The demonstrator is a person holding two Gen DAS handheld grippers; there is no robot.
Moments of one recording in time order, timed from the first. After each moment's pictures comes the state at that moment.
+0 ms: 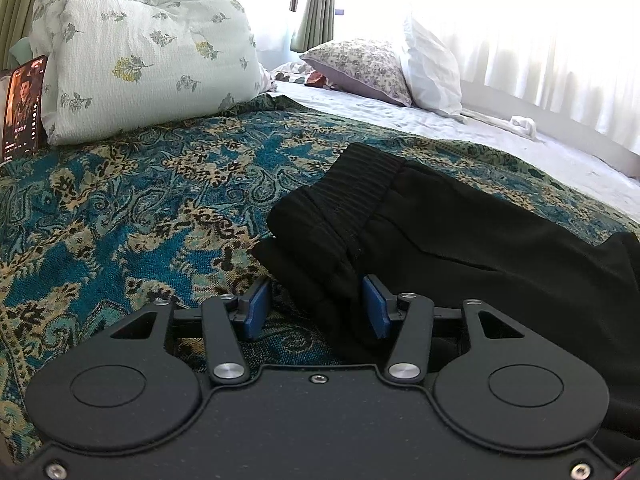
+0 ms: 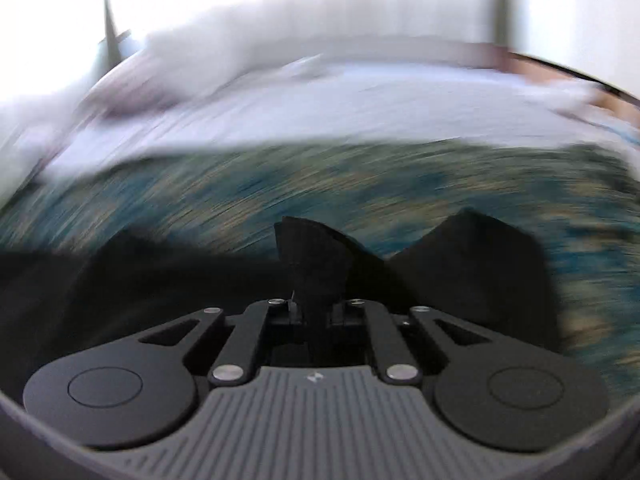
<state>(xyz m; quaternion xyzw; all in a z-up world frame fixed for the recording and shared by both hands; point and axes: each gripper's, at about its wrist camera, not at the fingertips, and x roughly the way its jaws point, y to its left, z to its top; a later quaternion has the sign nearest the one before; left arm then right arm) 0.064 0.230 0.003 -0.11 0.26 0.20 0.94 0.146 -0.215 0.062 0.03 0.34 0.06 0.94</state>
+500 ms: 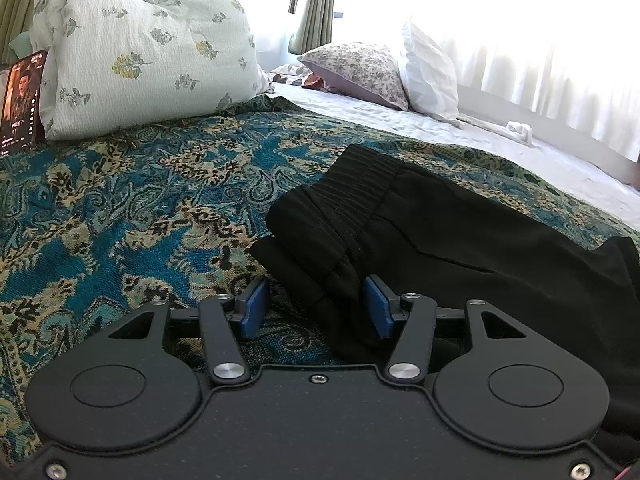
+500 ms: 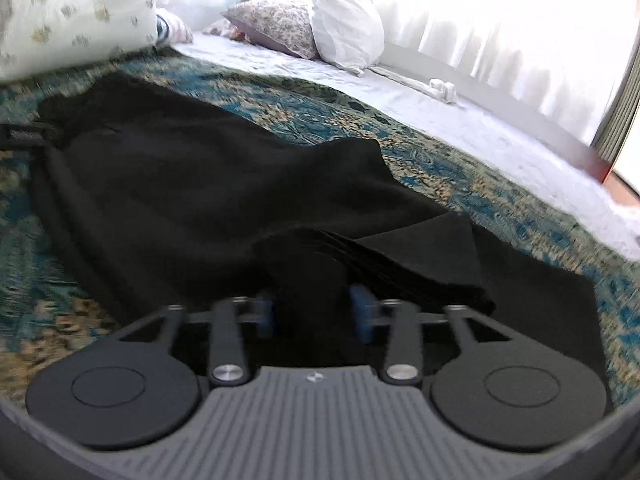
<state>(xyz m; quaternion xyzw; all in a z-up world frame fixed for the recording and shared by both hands) 0.060 0.231 0.001 -0.12 0.25 0.19 0.94 0.069 -0.071 0.030 -0.15 0.31 0.15 0.93</state>
